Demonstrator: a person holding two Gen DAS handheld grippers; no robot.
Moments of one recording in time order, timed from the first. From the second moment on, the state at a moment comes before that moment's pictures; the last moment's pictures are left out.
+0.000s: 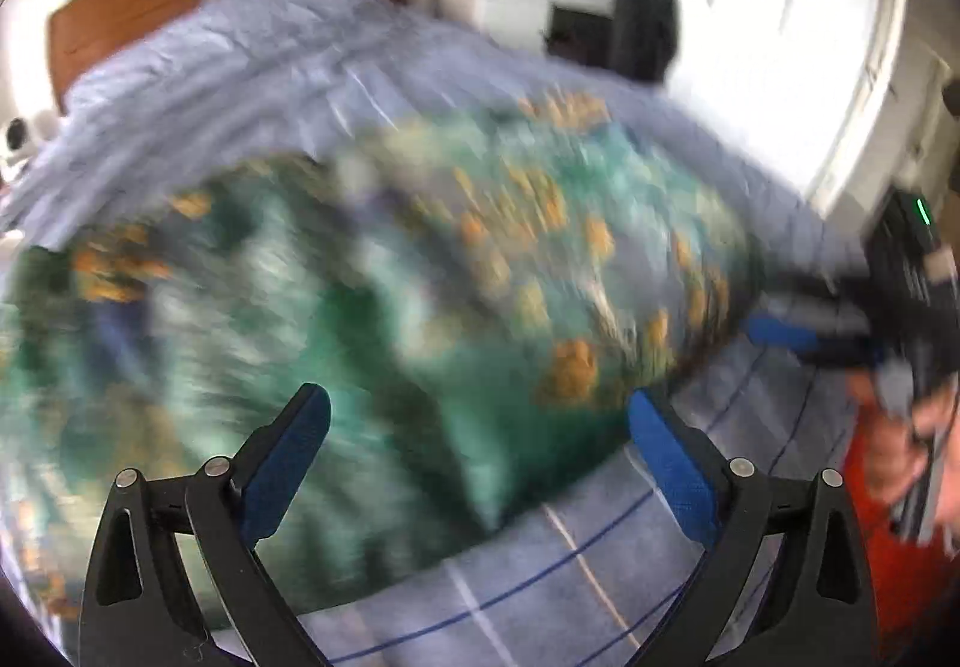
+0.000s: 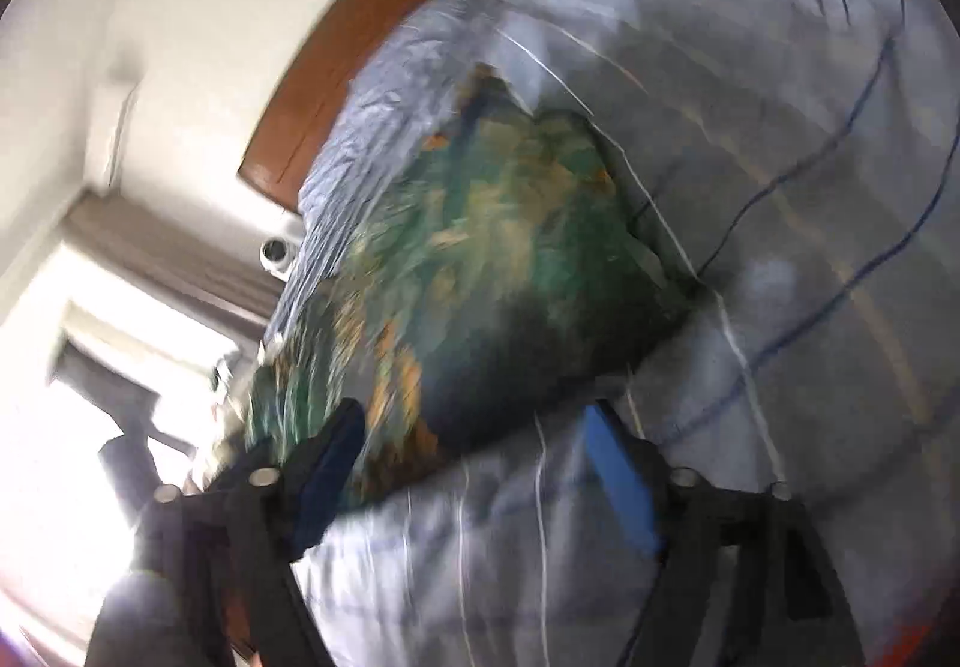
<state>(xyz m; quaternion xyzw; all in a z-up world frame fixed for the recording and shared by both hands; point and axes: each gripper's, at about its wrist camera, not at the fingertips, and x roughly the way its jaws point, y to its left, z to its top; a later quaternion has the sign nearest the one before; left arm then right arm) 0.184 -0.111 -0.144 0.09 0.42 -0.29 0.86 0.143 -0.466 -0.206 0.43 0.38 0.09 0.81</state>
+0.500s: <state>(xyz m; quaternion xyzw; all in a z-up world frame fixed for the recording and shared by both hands) 0.200 -0.088 -0.064 0.04 0.42 -0.30 0.86 0.160 -0.440 -0.156 0.36 0.27 0.05 0.89</state>
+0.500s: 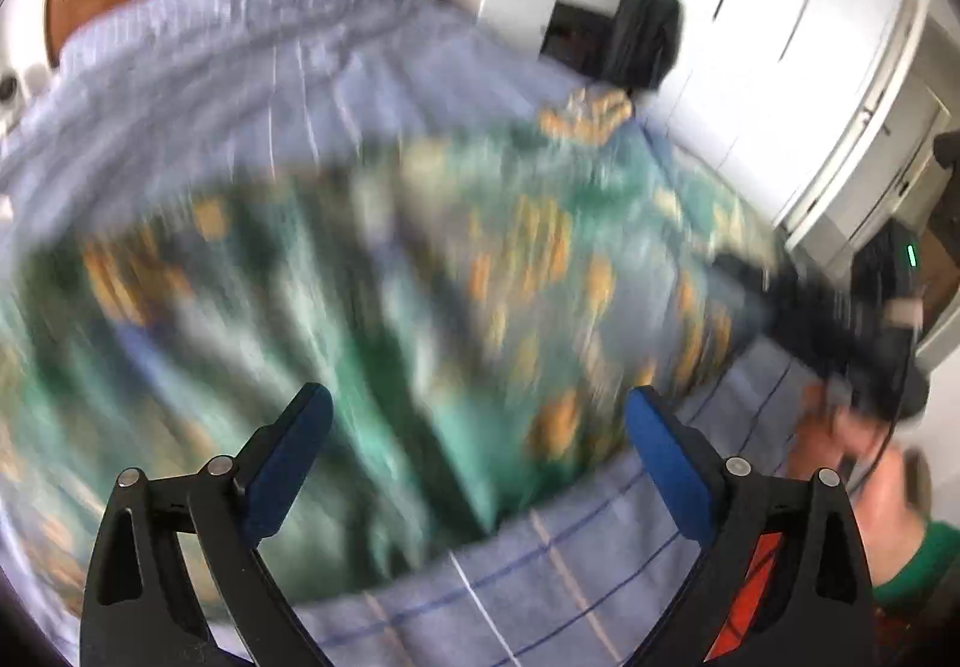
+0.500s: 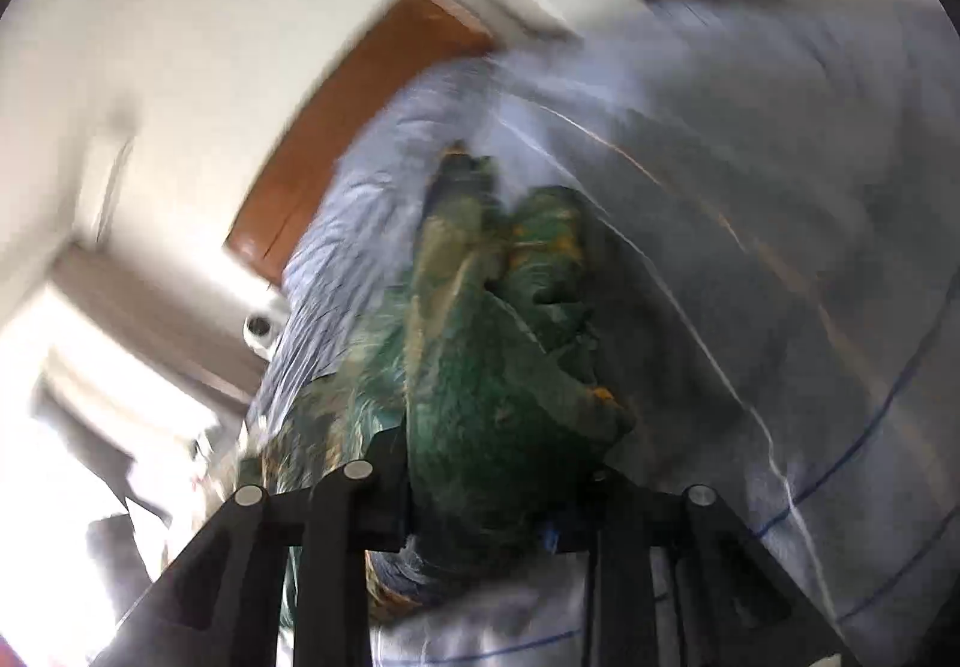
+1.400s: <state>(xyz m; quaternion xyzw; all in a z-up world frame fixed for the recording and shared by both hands) 0.312 -0.018 0.003 0.09 0.52 -0.25 0.81 0.129 -0.290 -0.065 0.05 0.25 0.25 0.93</state>
